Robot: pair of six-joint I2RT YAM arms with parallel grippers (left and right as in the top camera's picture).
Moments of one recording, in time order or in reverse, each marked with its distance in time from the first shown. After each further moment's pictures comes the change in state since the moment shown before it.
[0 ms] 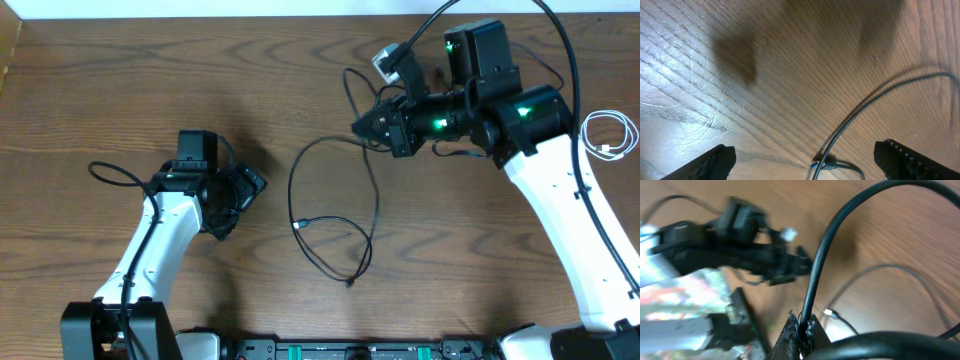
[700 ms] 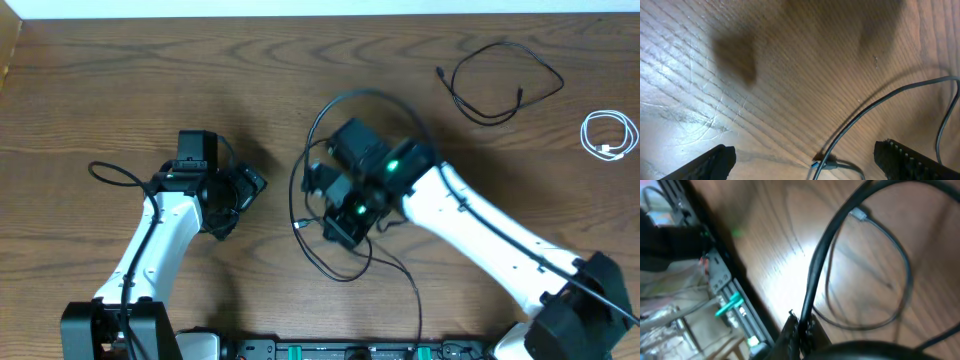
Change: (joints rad) left arm 0.000 0.000 0.000 -0.001 0.000 0.000; right arm 0.401 0.110 -0.265 -0.082 0.286 -0.101
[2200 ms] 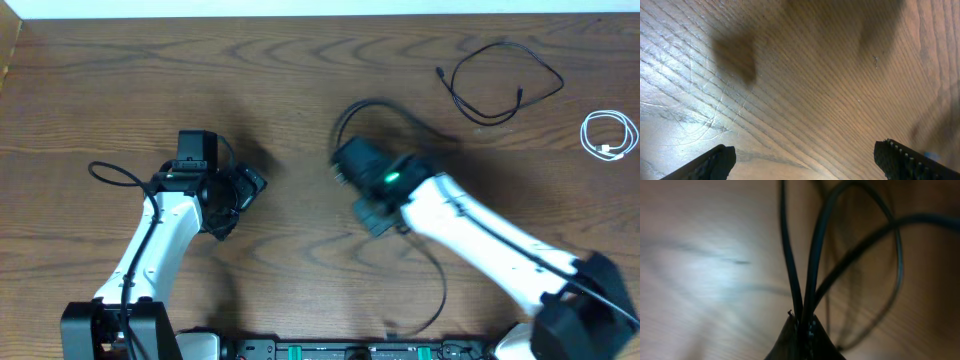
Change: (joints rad) left arm 0.000 0.000 0.000 0.000 0.000 0.000; right arm -0.039 -0.032 -0.088 -0.037 0.634 0.211
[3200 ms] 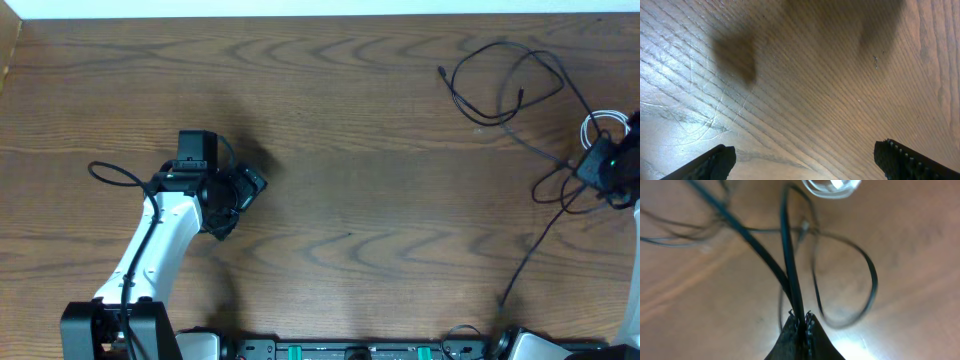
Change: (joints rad) left arm 0.000 0.000 0.000 0.000 0.000 0.000; right arm -1.136 -0.284 0.000 0.050 -0.140 0.062
